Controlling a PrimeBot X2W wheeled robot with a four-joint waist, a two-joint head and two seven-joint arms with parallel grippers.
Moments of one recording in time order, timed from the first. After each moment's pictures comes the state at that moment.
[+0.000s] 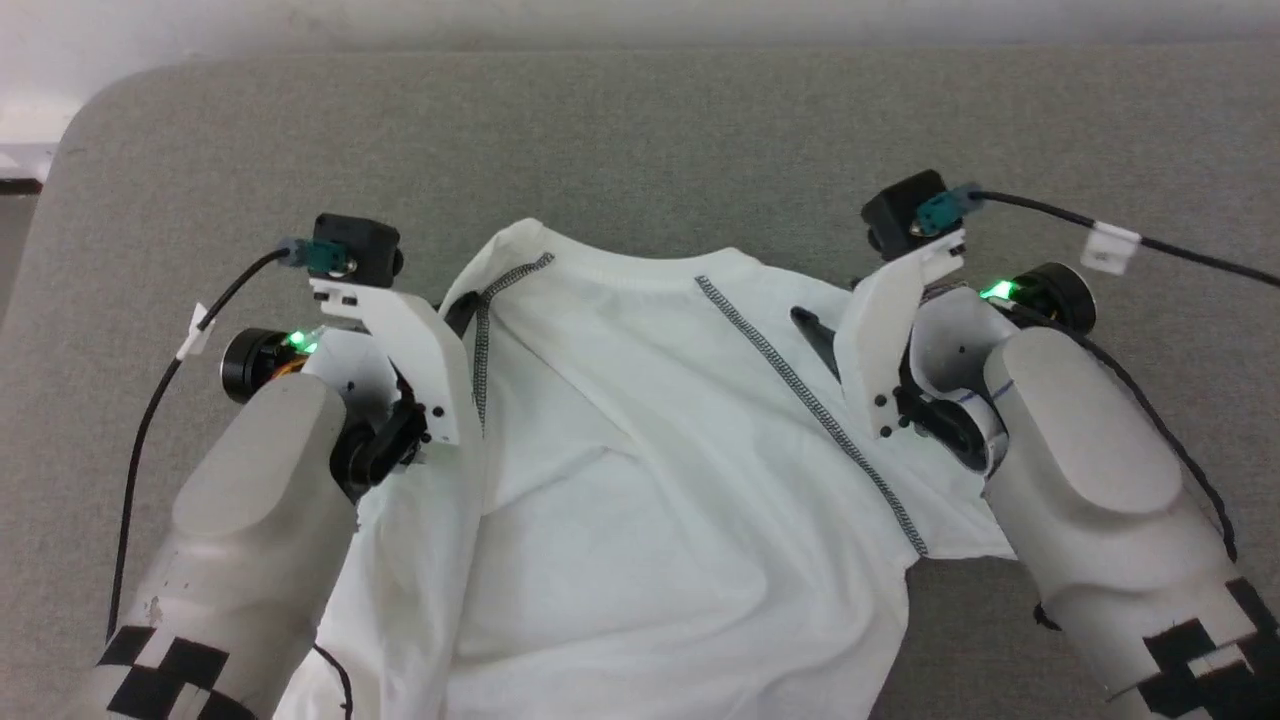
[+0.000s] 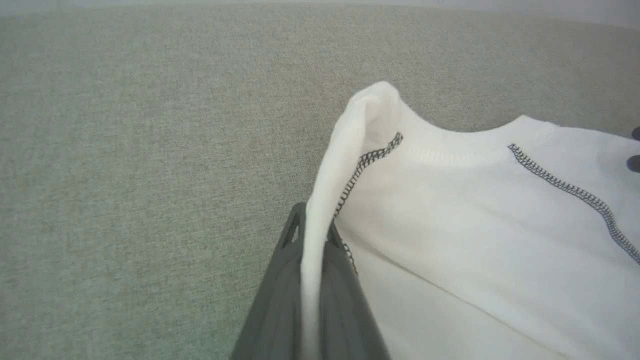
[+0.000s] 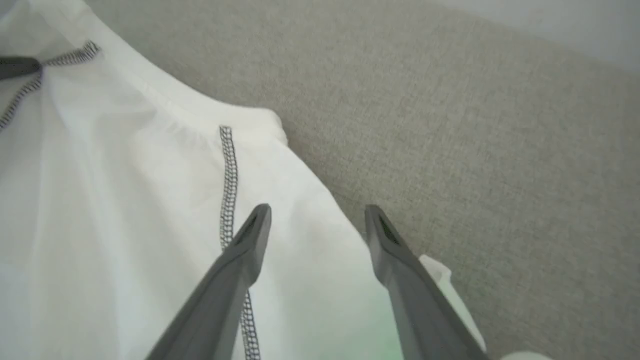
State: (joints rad) left arm -0.75 0.32 -0.55 0.71 -0.69 -0.08 0.22; right arm -0.72 -0.11 0.36 0.59 0.35 0.13 0.45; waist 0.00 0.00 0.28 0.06
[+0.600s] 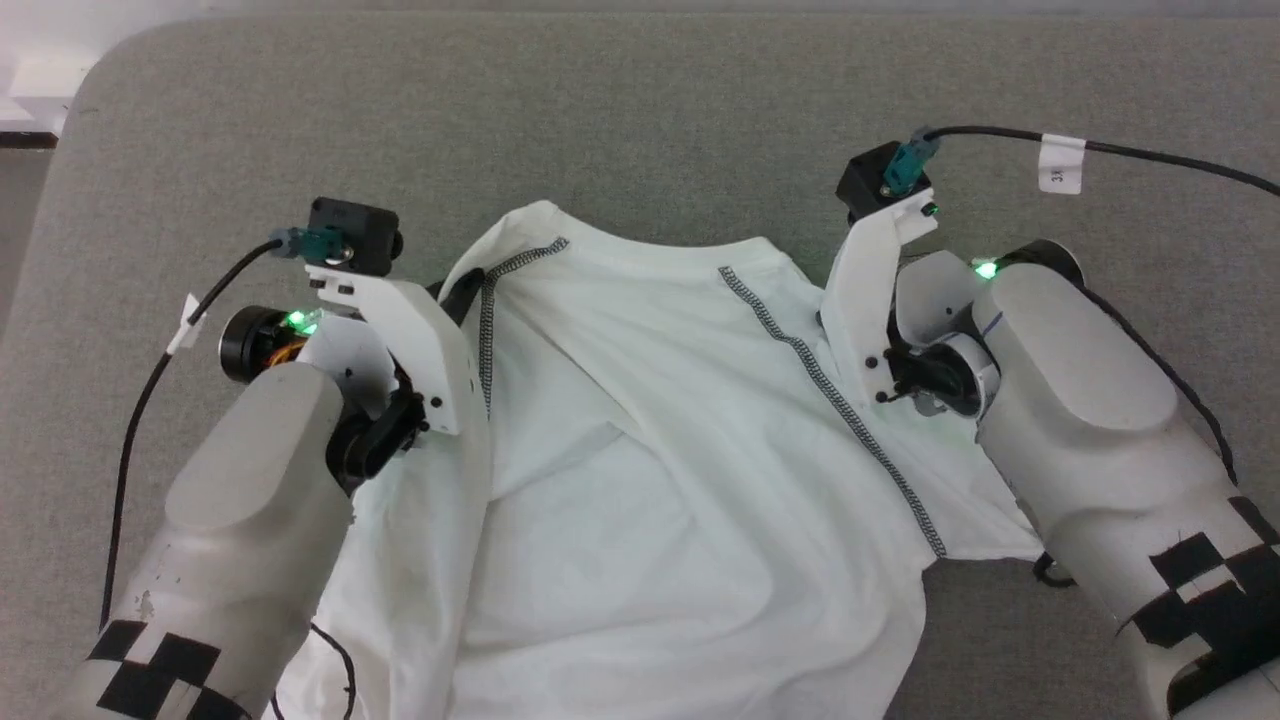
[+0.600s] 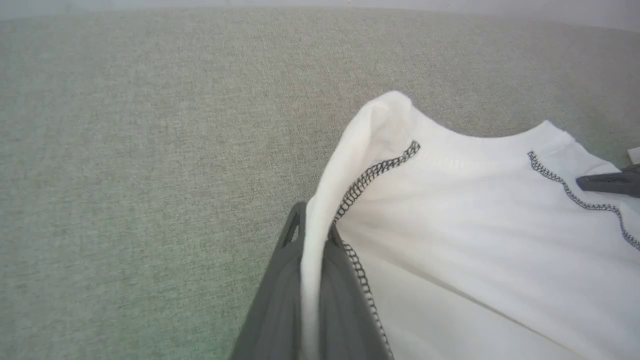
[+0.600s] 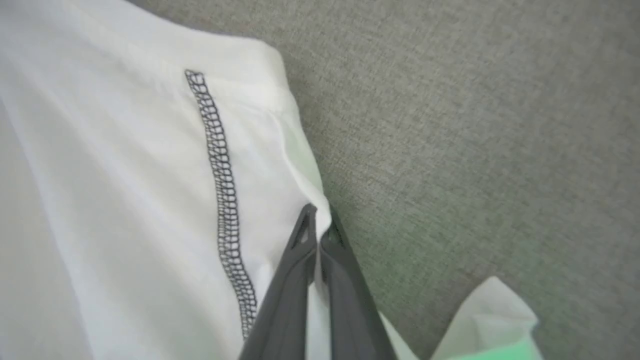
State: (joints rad) left arm -0.77 0.32 -0.56 0.68 -0.69 -0.10 0.18; right arm -0.93 -0.12 0.57 0.87 0.56 0.13 0.69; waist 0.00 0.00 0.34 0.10
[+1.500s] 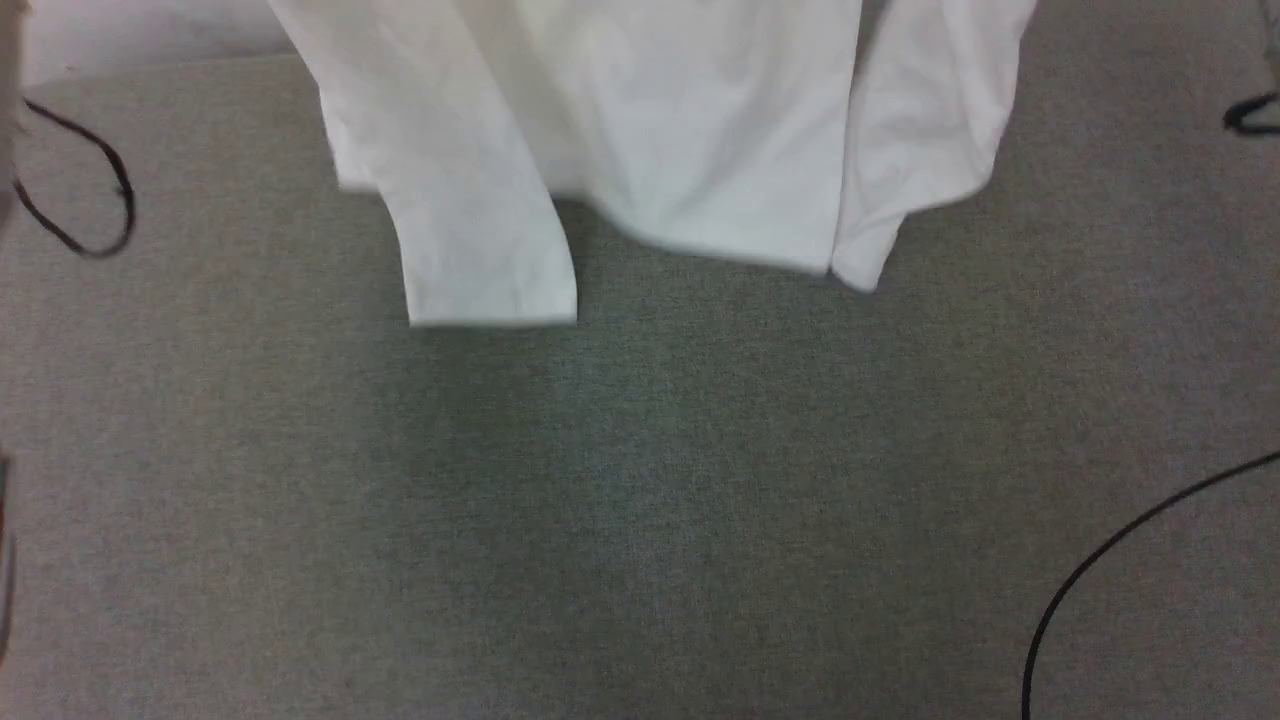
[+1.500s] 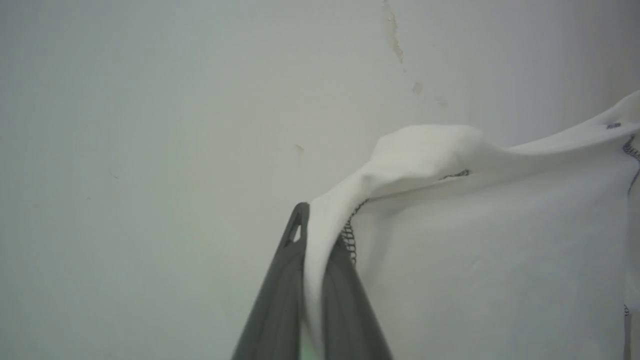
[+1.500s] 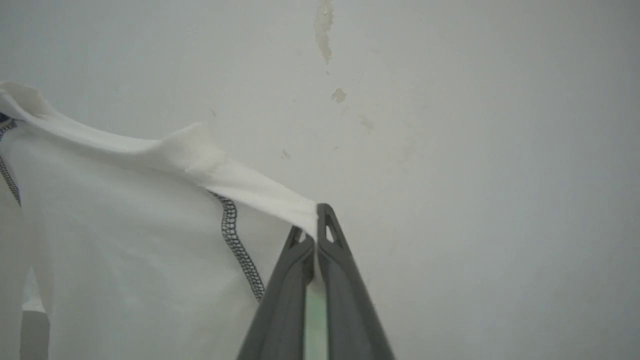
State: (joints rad) left arm -1.43 0.45 -0.46 0.70 -0.56 -0.10 -0.07; right arm -1.49 -0.20 0.37 0.82 0.40 0.14 0.00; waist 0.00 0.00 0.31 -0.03
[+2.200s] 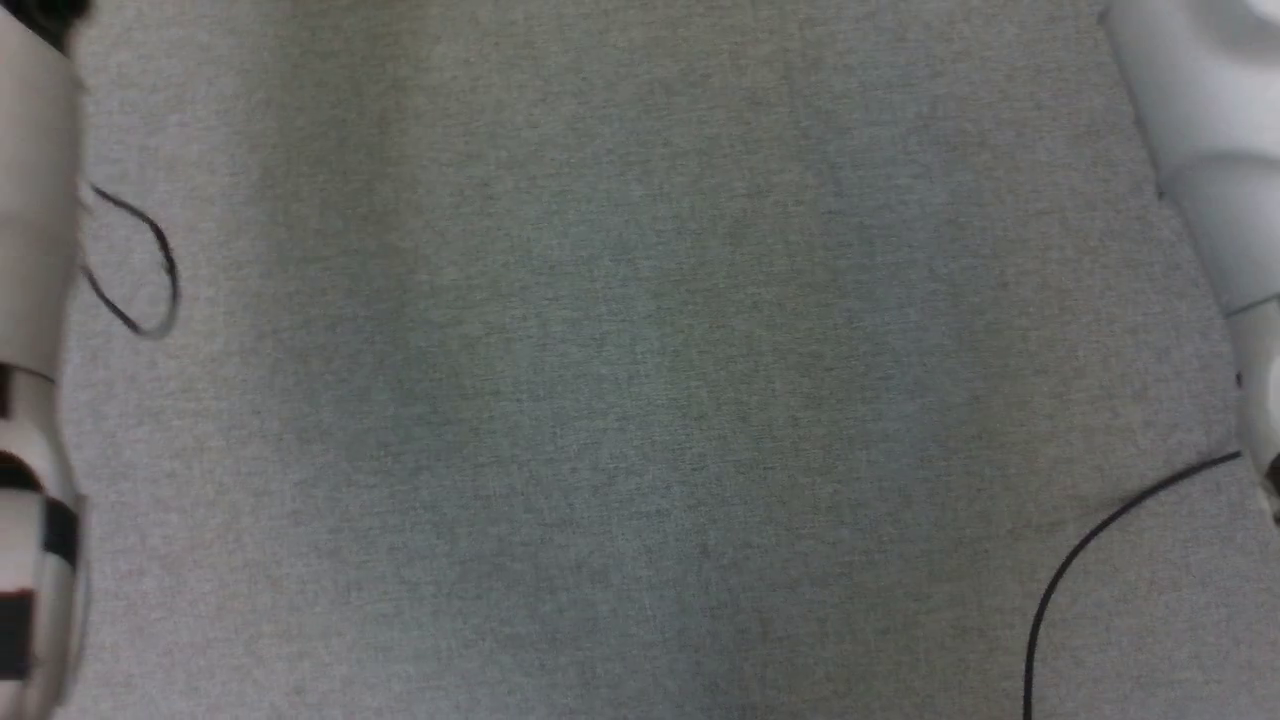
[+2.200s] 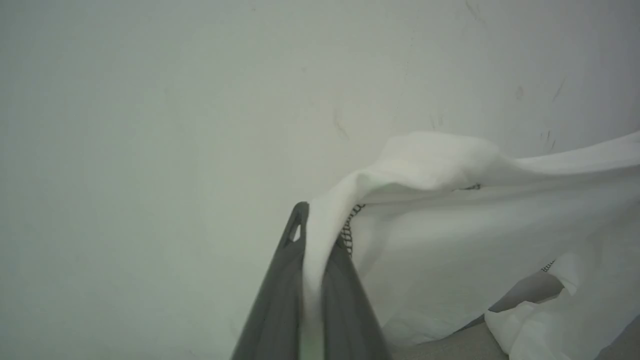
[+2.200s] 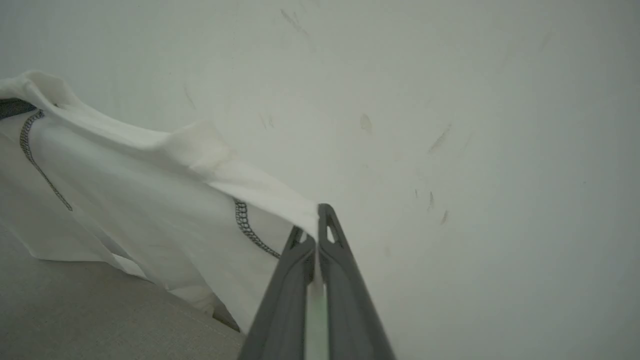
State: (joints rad) left arm -1.44 0.41 -0.45 0.93 -0.57 -0.11 -0.25; right arm -1.53 -0.09 0.43 1.02 0.28 0.14 -0.24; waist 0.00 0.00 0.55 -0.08
